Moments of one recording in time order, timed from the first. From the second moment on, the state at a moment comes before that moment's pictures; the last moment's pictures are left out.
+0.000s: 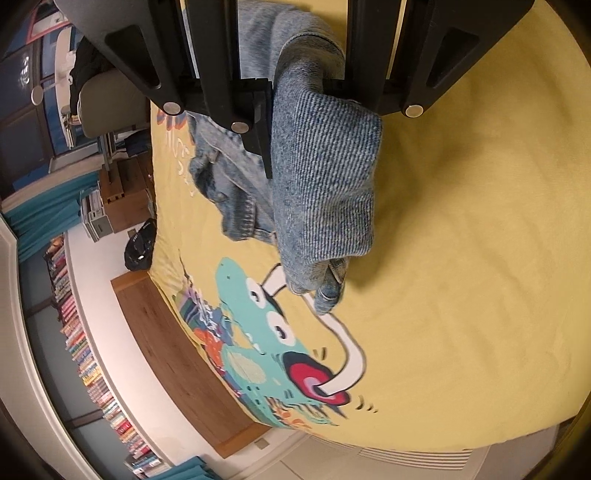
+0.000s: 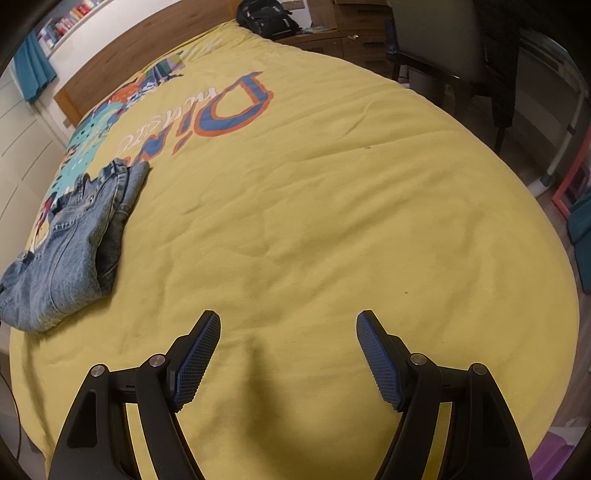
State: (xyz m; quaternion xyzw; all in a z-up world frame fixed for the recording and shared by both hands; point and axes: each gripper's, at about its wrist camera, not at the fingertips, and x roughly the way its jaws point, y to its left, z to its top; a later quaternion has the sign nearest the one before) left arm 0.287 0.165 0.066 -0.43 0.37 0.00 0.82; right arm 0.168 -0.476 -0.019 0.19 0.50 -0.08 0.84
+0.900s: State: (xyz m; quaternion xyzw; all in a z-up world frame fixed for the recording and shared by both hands) left arm 0.332 -0.154 0.087 -0.24 0.45 -0.25 0.82; right arm 0.134 -0.535 -0.020 0.24 0.47 -0.09 0.85
